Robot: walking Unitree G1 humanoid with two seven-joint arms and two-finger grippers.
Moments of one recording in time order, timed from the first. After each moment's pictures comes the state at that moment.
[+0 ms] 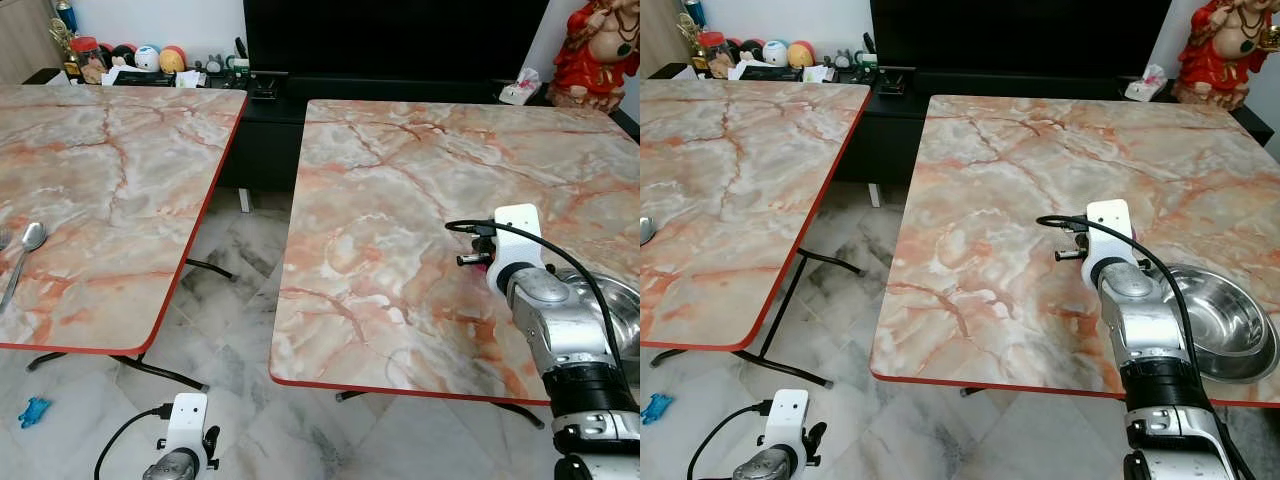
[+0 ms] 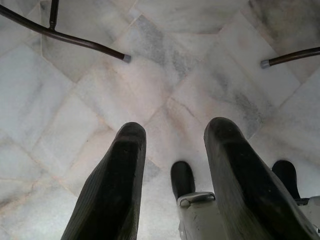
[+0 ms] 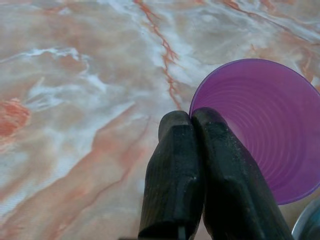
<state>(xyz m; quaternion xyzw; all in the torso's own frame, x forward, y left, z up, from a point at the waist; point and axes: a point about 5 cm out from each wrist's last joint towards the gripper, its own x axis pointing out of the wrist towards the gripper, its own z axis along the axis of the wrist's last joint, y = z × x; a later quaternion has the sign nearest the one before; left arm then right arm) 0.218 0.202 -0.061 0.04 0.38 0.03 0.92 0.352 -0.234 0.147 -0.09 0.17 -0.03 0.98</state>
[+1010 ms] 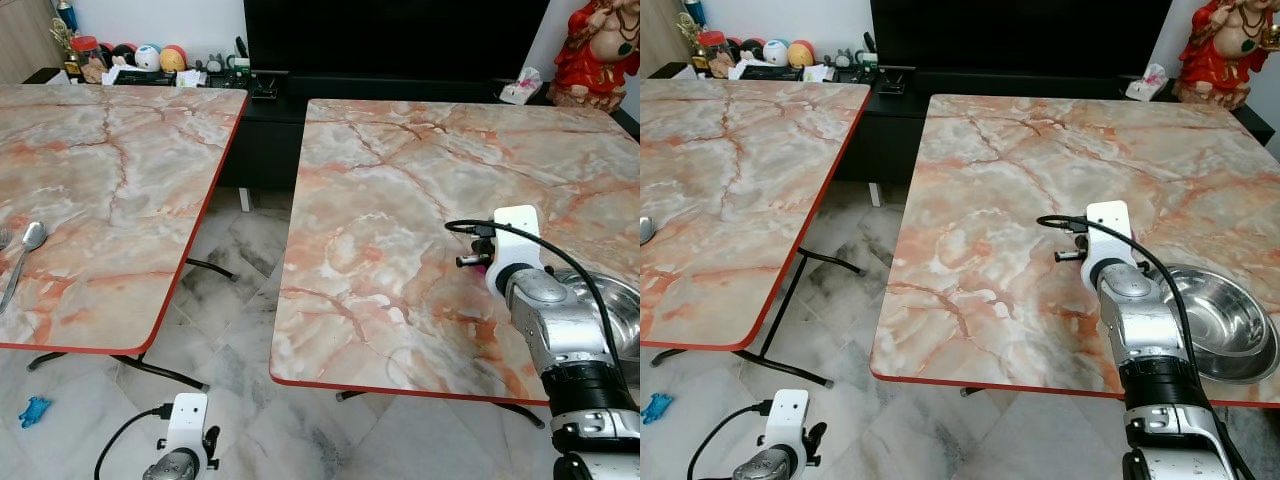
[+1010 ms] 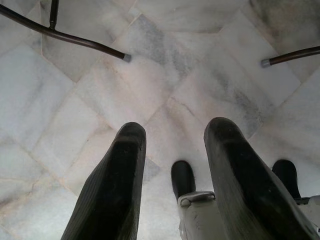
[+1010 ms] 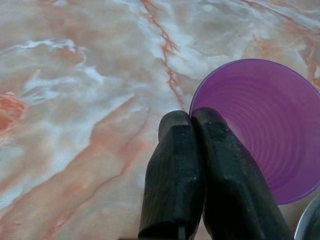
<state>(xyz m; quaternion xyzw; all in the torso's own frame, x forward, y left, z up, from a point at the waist) 0.218 0.202 -0.061 0.04 0.38 0.03 0.92 0.352 -0.234 0.142 -0.09 0.18 -0.04 0.98</state>
